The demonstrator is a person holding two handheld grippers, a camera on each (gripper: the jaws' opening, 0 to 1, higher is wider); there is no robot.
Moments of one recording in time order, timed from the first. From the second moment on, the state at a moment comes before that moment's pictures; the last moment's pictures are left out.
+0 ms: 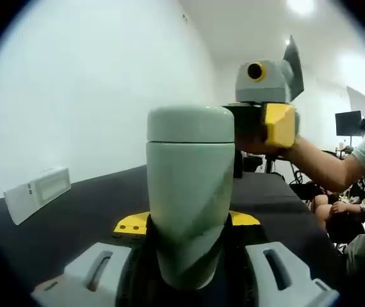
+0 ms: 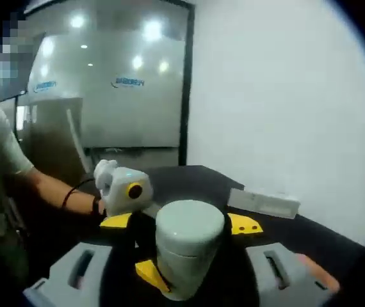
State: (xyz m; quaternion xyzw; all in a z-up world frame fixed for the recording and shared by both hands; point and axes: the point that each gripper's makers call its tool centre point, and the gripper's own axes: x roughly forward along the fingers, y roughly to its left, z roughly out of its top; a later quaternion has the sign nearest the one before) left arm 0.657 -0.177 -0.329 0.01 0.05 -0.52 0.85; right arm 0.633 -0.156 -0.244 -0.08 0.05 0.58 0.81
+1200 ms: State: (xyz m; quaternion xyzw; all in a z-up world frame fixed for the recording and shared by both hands) left arm 0.654 -0.172 -0.332 0.00 0.06 -0.52 0.85; right arm 0.642 -0.162 -0.239 0.00 0.04 0.43 0.90
